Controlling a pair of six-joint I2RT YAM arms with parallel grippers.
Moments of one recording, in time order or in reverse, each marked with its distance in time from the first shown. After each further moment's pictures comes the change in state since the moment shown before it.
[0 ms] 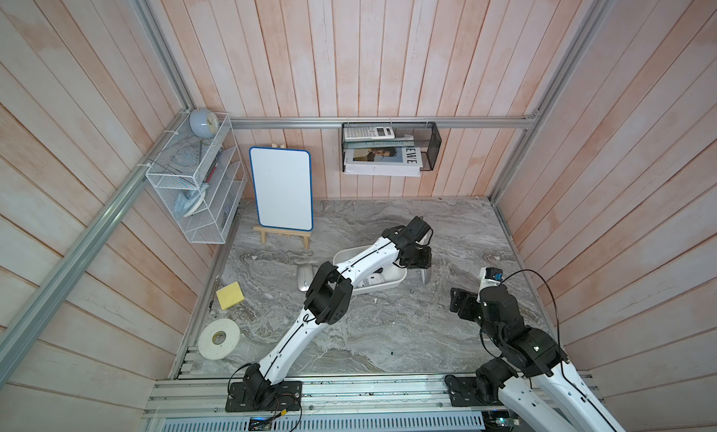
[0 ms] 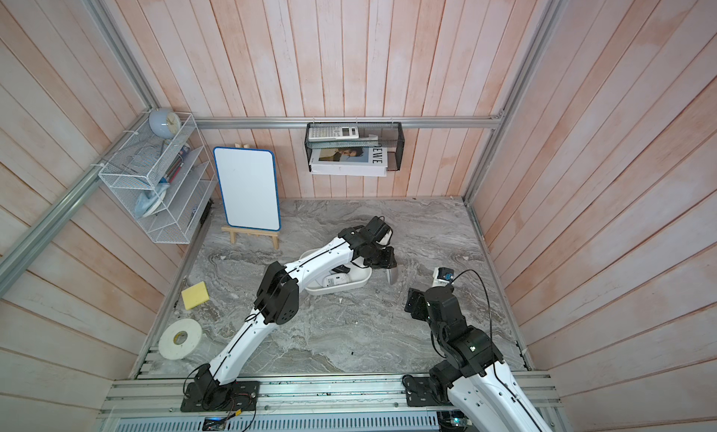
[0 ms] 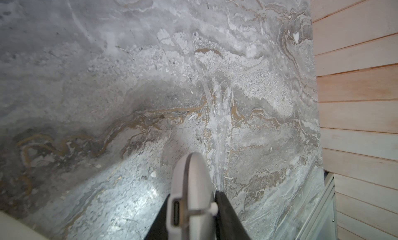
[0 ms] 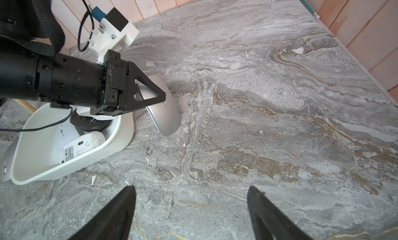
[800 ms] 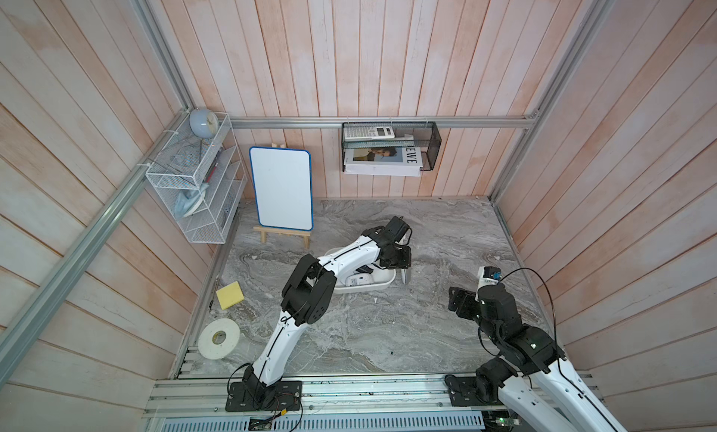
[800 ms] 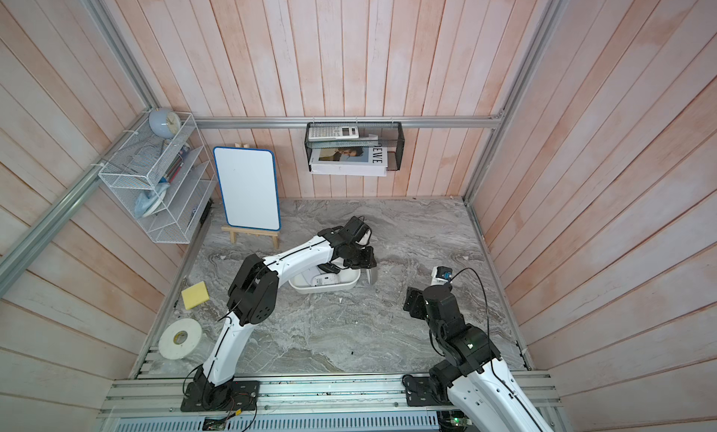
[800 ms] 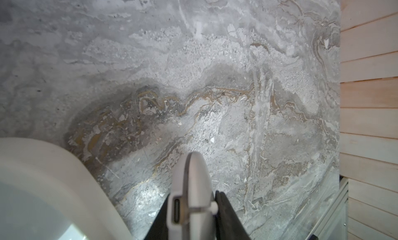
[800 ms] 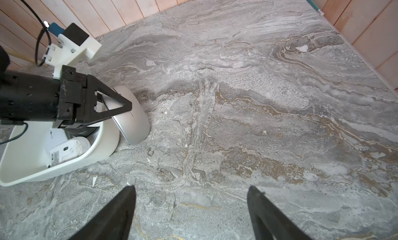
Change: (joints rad) left arm 0.065 -0.243 -0.405 0.125 -0.029 0.013; right arm 0.000 0.028 -0.006 0.030 -0.010 0.008
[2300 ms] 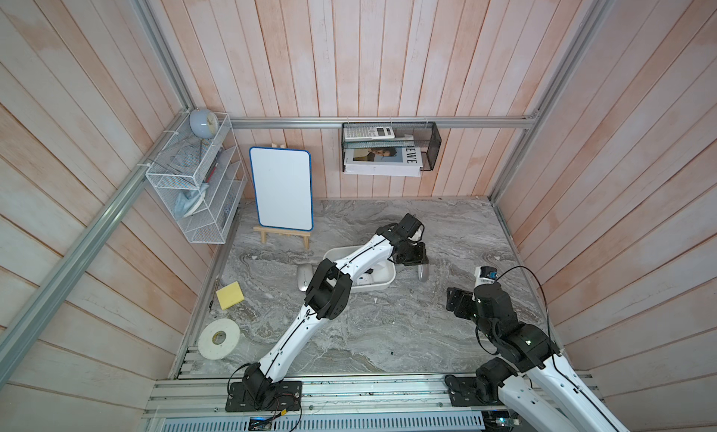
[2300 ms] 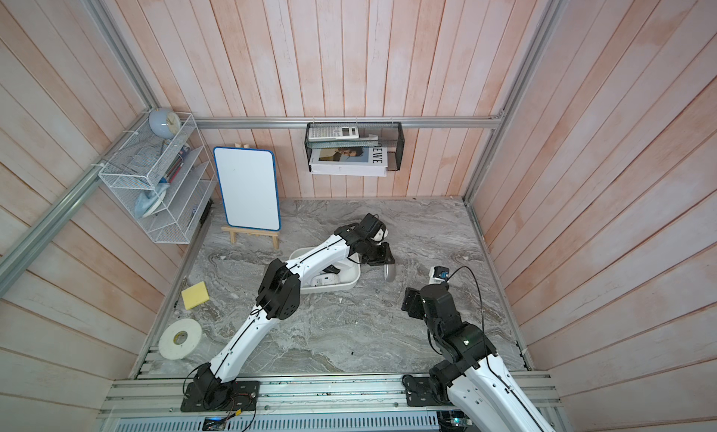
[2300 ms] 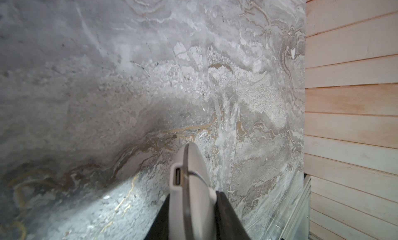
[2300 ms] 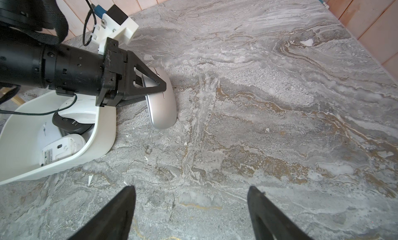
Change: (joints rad) left arm -0.012 0.339 0.486 -0.086 0.154 -0.062; right arm 0.000 0.026 -0.018 0.023 -0.003 0.000
